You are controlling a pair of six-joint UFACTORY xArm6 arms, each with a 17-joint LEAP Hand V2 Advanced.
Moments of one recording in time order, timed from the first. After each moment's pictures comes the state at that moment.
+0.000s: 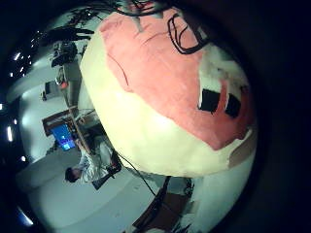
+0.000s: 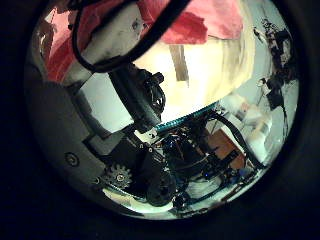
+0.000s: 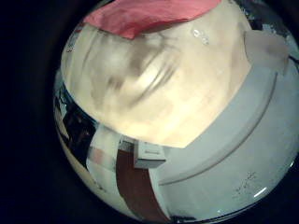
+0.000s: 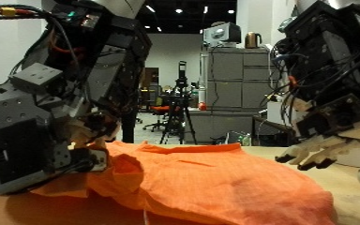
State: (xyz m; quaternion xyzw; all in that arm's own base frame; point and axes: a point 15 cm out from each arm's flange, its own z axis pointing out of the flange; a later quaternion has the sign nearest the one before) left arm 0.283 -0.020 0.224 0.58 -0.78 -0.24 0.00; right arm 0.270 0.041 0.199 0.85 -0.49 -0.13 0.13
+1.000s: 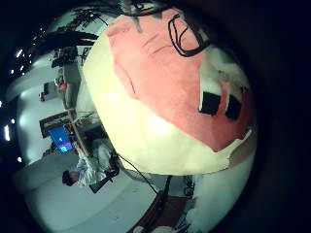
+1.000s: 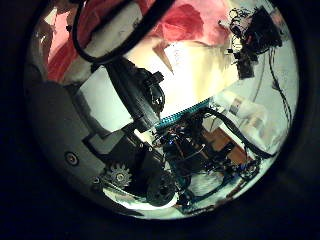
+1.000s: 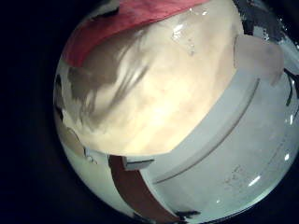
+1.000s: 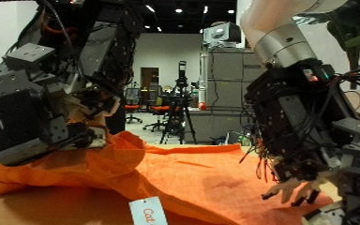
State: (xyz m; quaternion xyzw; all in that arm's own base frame) left arm 0.284 -0.017 0.246 0.58 -0.79 -0.21 0.01; right arm 0.312 0.056 0.147 0.84 -0.49 -0.06 0.21
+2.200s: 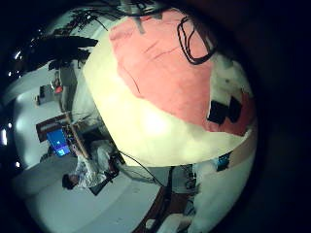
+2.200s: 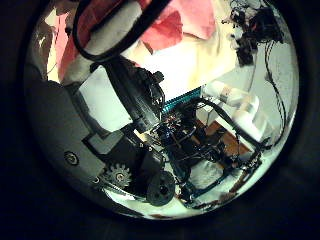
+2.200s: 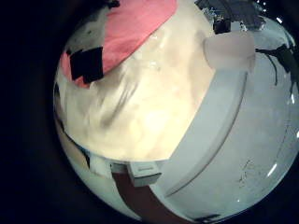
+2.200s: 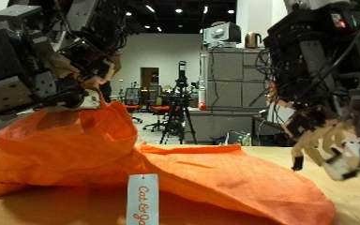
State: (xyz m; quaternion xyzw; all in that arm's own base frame) left arm 0.272 -0.007 0.289 0.57 -0.80 -0.20 0.03; right arm 0.296 0.031 0.199 0.84 -0.52 -0.02 0.14
